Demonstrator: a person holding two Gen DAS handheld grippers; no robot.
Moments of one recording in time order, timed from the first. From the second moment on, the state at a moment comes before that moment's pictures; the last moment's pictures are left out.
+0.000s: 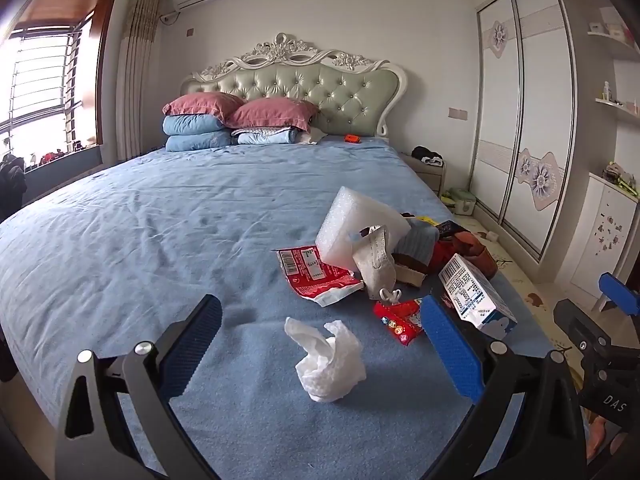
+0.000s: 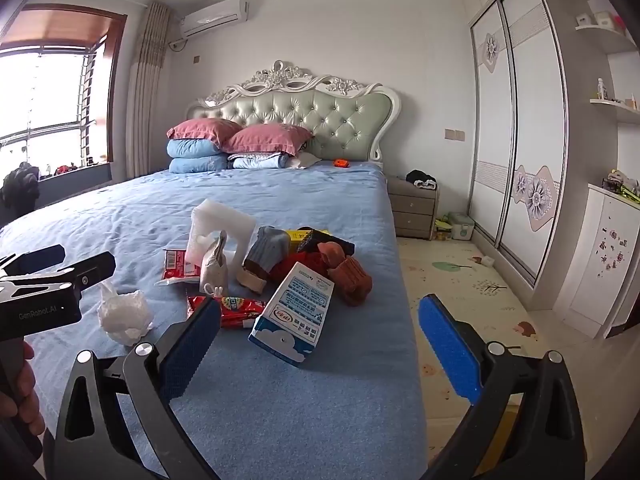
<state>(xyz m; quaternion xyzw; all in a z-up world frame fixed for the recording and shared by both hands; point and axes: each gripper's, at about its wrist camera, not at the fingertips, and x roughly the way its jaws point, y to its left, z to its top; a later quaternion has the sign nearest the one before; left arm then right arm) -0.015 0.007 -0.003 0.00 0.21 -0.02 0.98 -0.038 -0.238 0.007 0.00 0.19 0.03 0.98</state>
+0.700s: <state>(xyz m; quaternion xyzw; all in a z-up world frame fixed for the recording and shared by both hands) -0.004 -0.002 0.007 0.00 0.24 -0.03 0.97 -0.036 -0.242 0.004 0.01 0.19 0.01 0.98</state>
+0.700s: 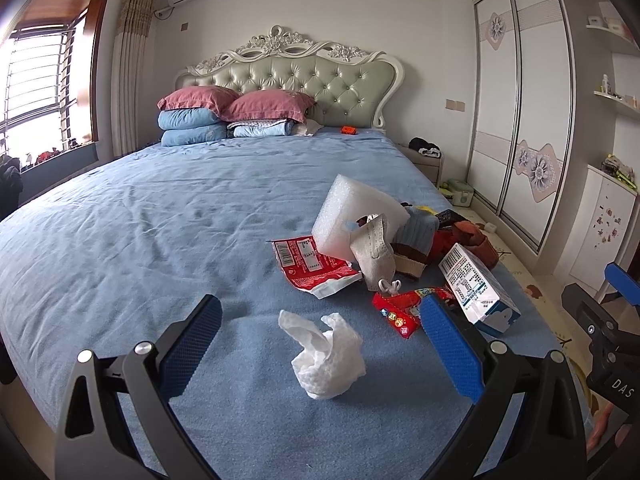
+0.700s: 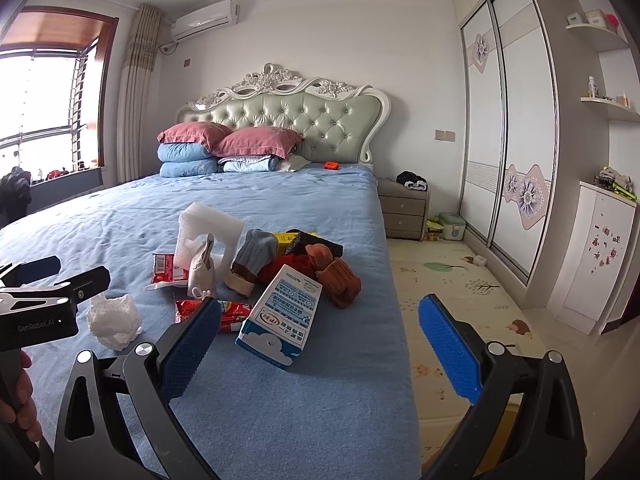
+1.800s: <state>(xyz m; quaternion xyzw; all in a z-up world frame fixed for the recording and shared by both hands) -0.001 0.005 0.008 0.00 0.24 -0.03 0.97 -0.034 -0.232 0.009 0.00 0.19 0.03 0.98</state>
